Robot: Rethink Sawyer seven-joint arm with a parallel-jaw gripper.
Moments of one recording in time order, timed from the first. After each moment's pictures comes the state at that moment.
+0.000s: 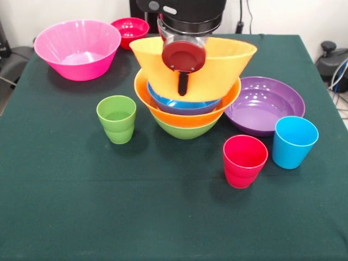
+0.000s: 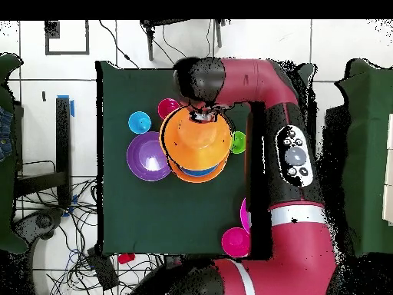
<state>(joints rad) -0.38 -0.54 0.35 1.13 -0.38 1.16 0.31</state>
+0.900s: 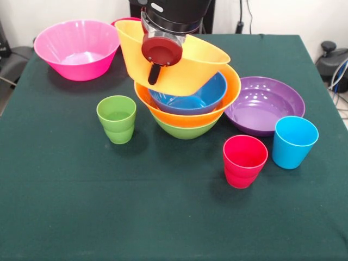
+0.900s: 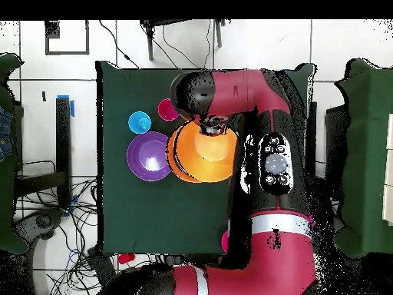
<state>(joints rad) -0.28 -0.54 0.16 1.13 -0.42 1.17 0.31</state>
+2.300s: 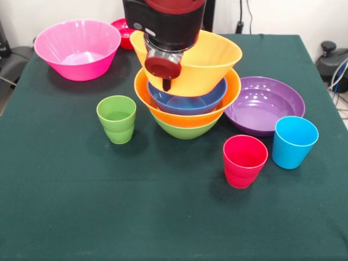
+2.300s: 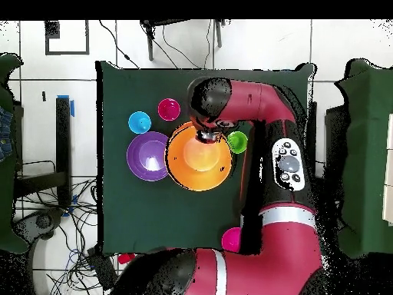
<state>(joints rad) -0.32 -0.47 0.14 1.17 -0.22 1.17 0.31</state>
